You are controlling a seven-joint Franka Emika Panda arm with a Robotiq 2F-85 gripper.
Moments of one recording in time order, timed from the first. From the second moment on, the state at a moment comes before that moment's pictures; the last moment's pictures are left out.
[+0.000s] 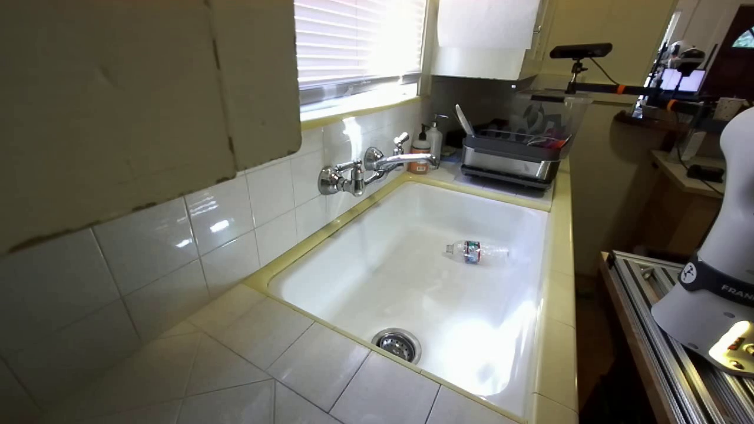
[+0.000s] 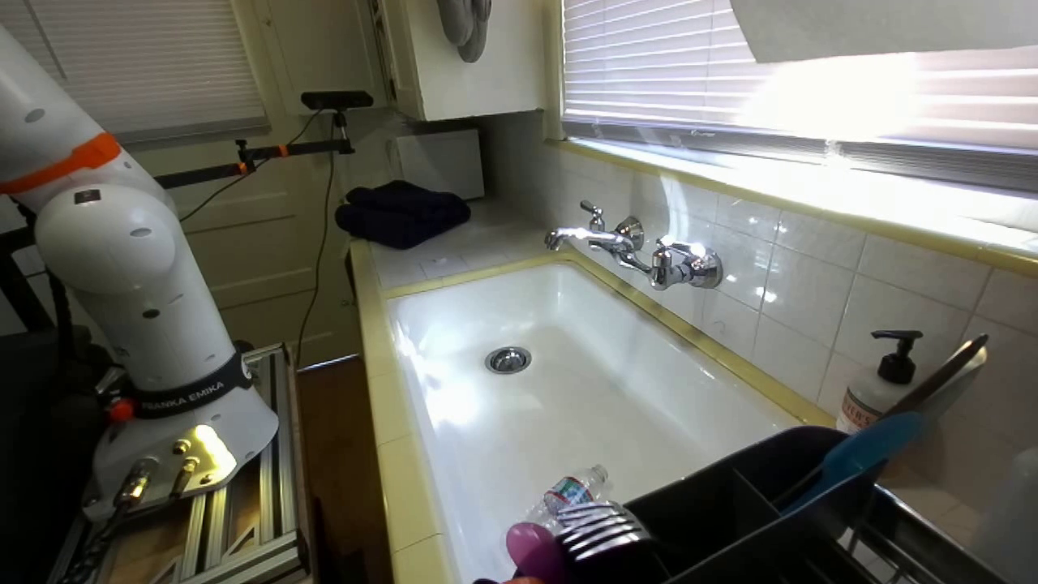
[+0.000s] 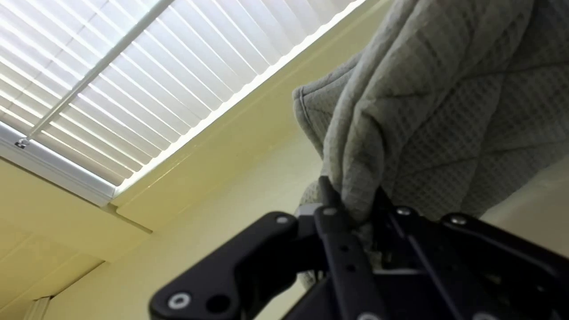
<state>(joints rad) 0.17 -0.35 0.60 -1.94 1.31 3.65 -2.07</state>
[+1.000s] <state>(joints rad) 0.13 -0.20 0.67 -1.71 1.51 3.72 -2.36</state>
